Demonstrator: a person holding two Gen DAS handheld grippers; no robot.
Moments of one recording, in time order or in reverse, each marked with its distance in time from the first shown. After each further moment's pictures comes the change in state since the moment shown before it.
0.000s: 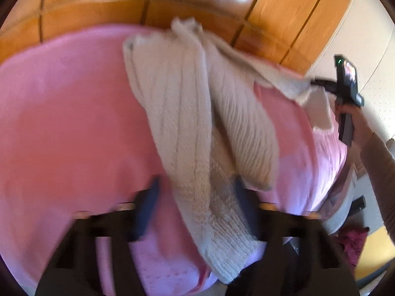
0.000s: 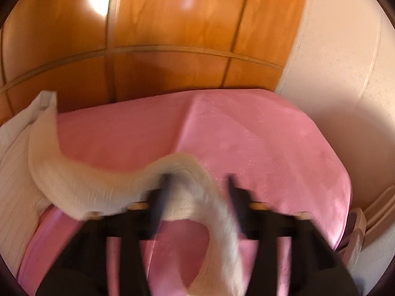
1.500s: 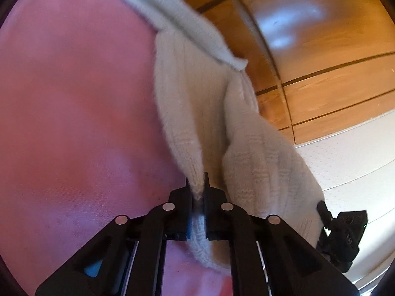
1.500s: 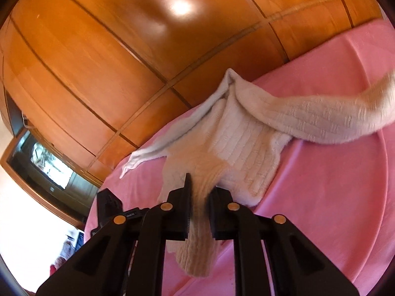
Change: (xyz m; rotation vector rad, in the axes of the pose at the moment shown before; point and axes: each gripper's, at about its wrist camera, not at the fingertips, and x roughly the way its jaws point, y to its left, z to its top) left arm 0.041 0.123 0.094 -0.501 -0.082 -0.347; right arm -0.119 0.137 -0.059 0.207 0.133 0.989
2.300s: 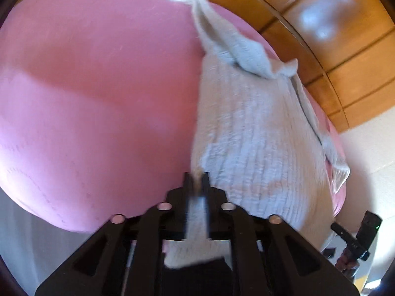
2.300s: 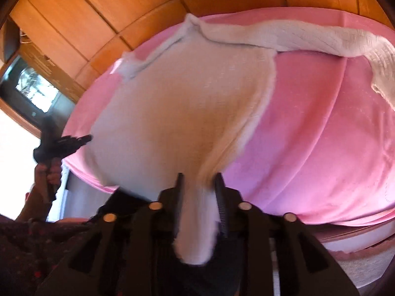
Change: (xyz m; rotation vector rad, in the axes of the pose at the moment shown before) left arm -0.210 0.063 -0.105 0.015 -0.016 0.418; right arm -0.071 -0.031 -0.150 -0.196 0.385 -0.139
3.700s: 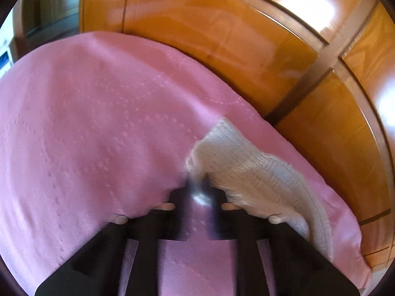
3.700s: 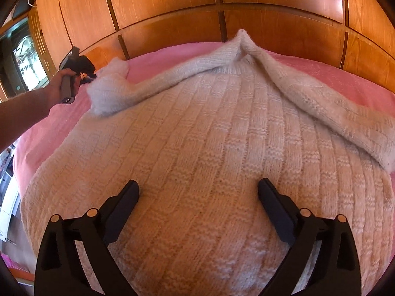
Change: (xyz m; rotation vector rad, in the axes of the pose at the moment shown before) left arm 0.090 0.100 0.395 -0.303 -0.374 0.417; right arm 0.179 0.081 0.123 -0.254 -0.186 -0.148
